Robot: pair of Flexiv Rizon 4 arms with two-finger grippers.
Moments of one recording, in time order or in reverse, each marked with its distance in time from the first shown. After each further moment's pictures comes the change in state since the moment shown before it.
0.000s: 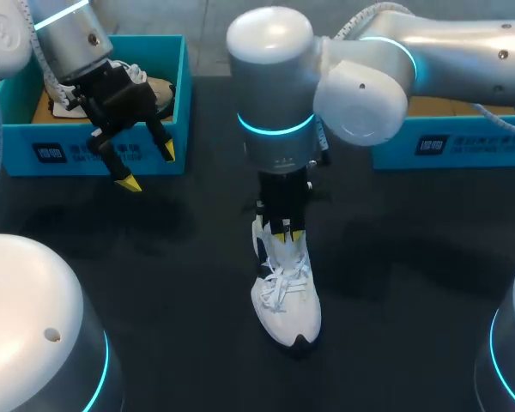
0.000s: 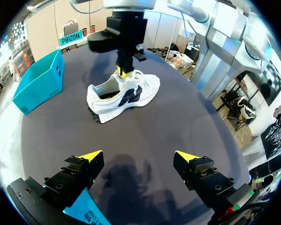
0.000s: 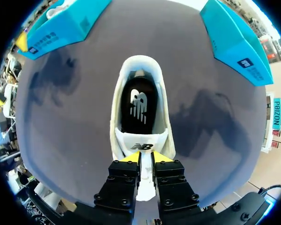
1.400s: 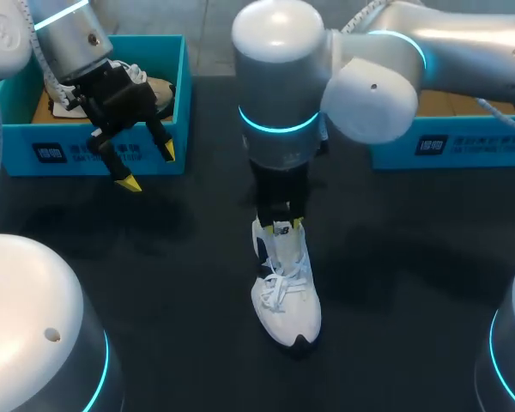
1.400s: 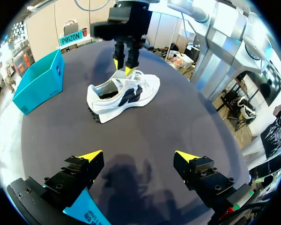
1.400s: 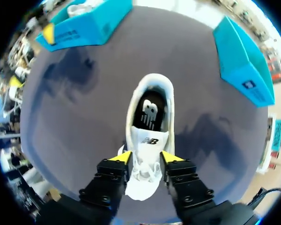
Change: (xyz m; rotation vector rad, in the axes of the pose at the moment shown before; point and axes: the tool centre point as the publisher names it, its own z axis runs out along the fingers) left arm 0.000 0.000 0.000 0.000 0.000 0.000; right arm 0.010 0.003 -0.037 -0.129 0.027 -0.193
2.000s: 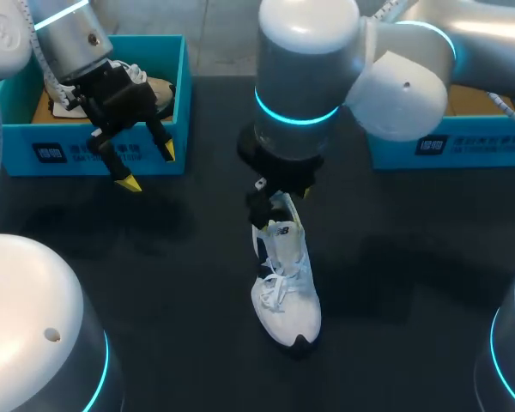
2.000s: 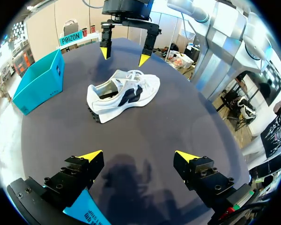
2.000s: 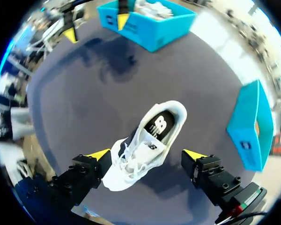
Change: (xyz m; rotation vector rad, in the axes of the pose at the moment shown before) left arm 0.000 0.000 0.000 0.000 0.000 0.000; right arm -0.007 0.012 -0.029 -0.104 0.041 -0.539
